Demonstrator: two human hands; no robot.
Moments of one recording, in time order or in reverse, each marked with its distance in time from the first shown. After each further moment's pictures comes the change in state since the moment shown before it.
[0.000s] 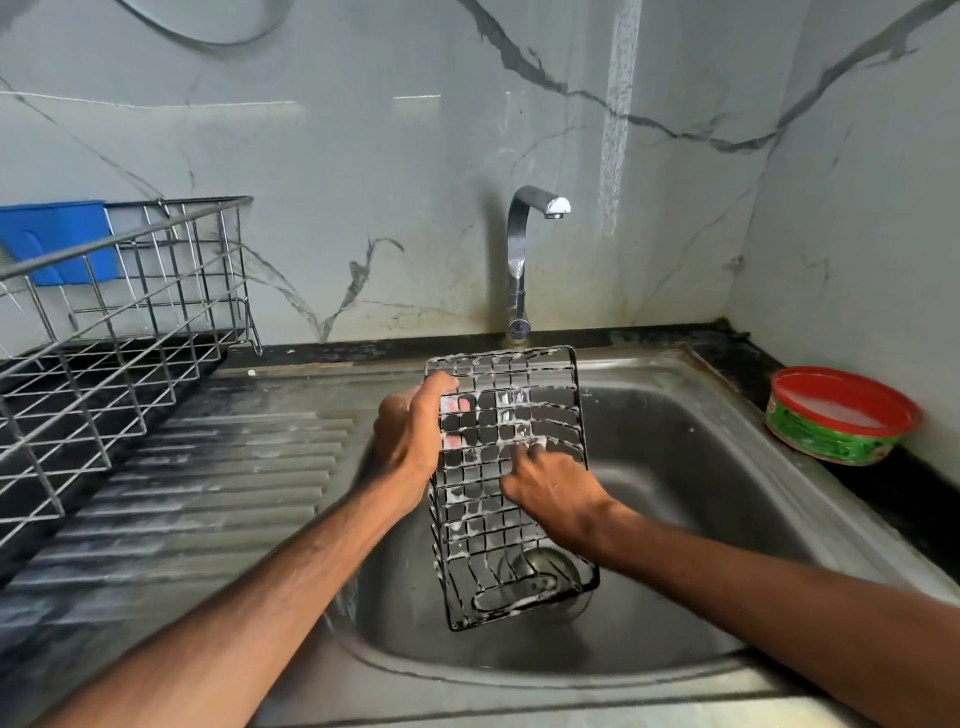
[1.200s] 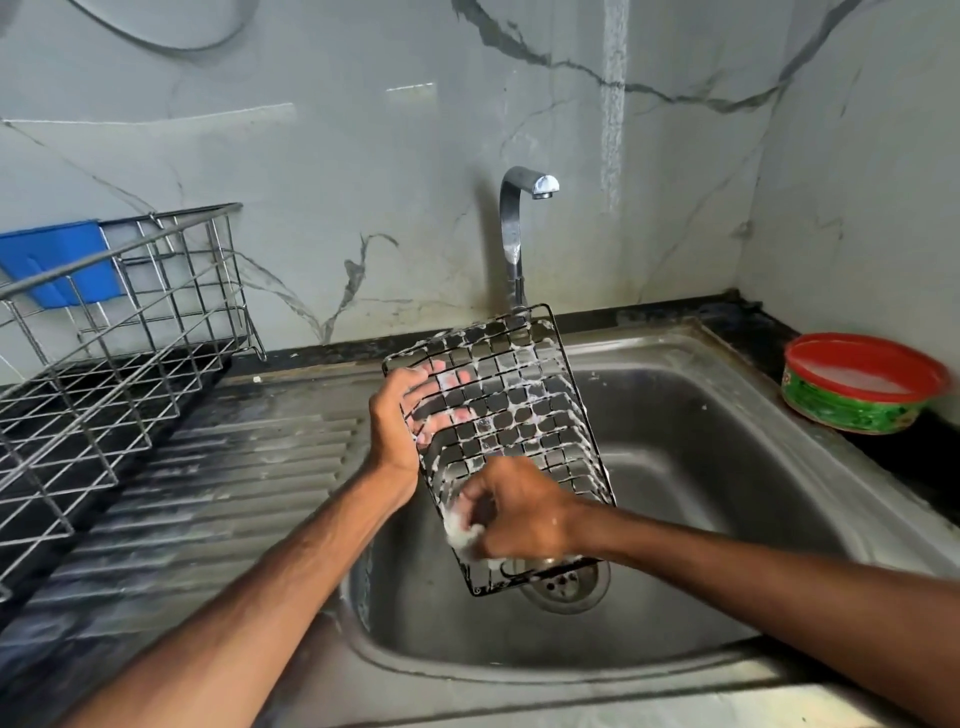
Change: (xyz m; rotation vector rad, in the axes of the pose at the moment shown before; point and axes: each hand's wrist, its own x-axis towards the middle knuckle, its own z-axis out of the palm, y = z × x) left_hand -0.008 0.022 -0.004 -0.465 -0.131 -0.081; right_hand 0.004 -0.028 -0.032 1.296 -0.085 0.104
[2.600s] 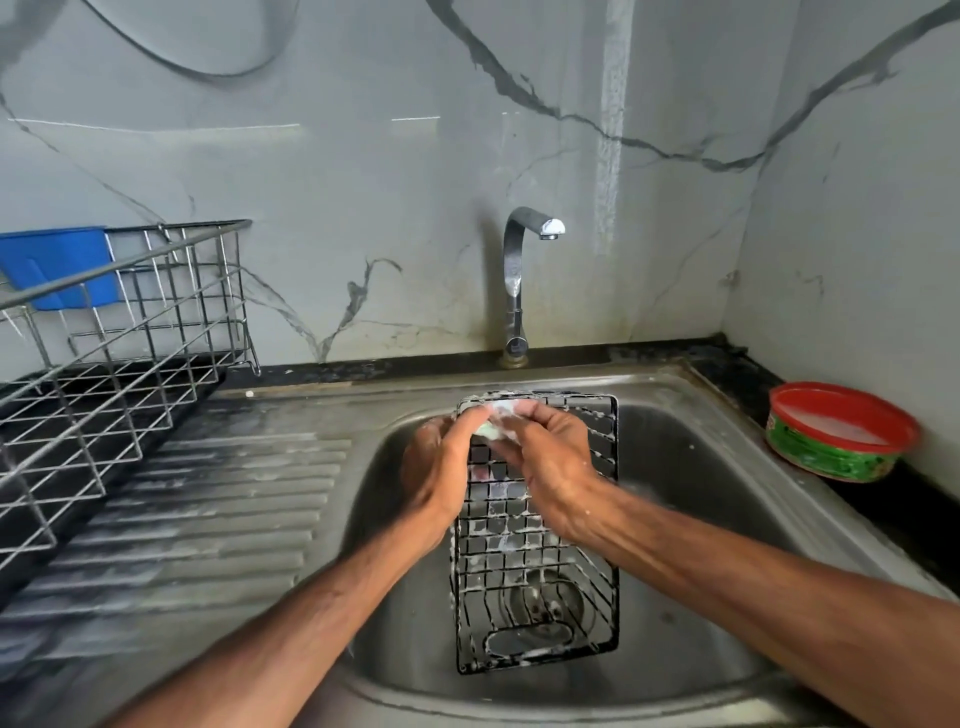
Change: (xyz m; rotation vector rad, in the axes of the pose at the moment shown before) left_hand -0.008 -0.035 0.013 0.461 0.019 0.102; right_hand 0.020 -0.016 -0.037 1.233 0.717 0.162
